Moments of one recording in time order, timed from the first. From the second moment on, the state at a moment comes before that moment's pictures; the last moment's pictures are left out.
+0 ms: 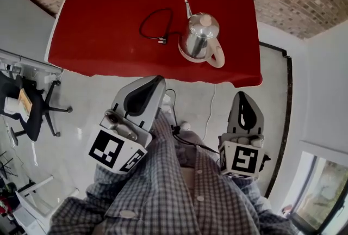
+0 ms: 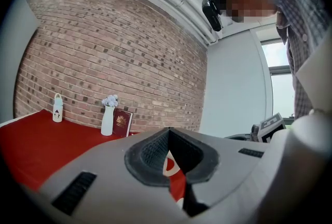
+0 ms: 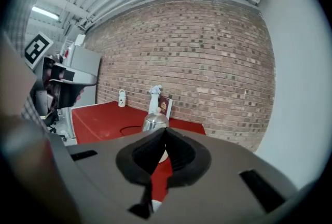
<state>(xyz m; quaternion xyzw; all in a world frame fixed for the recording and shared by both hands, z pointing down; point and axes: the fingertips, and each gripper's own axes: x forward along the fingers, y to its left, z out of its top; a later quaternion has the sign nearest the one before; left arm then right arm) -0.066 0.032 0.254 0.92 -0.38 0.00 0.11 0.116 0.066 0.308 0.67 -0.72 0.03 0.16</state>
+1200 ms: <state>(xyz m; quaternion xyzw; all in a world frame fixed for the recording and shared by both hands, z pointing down) -0.103 -0.081 0.274 0.93 -0.32 -0.01 0.16 0.119 -0.047 0.433 0.72 -0.61 0.13 0.31</state>
